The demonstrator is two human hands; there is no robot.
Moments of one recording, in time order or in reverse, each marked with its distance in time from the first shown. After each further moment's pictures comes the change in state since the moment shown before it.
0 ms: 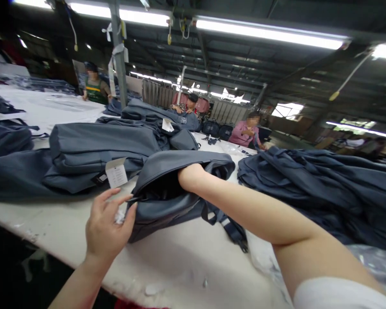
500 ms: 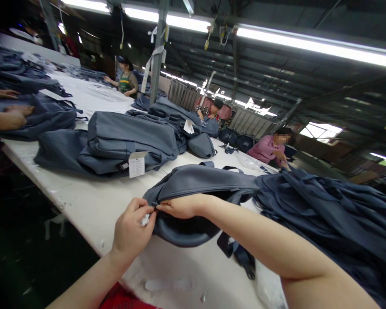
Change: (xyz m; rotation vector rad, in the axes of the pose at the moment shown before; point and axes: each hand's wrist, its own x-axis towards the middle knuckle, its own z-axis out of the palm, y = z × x) left_hand -0.034 0.004 0.012 -0.059 -0.133 -0.156; right_hand 0.003 -0.063 0.018 0.332 -0.222 -0.632
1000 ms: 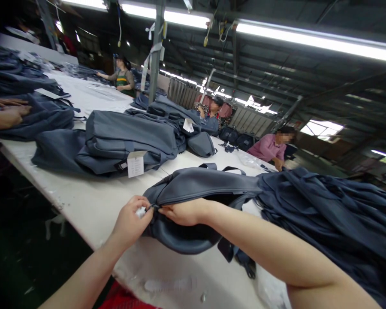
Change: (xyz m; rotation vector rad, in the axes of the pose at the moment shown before) left_hand 0.016 -0.021 0.011 -0.321 -0.184 -0.271; right_hand -0.015 0.000 0.010 -0.081 0.153 -0.041
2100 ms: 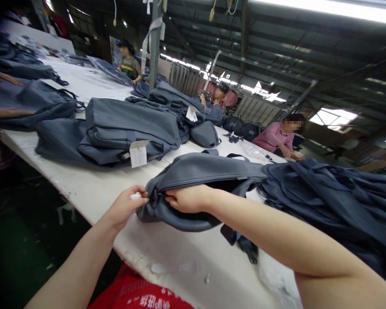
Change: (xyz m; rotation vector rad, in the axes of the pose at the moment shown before) left_hand 0.016 -0.024 -0.019 -0.476 -0.168 -0.398; right_hand 0.006 0.003 0.002 -0.134 -0.026 0.065
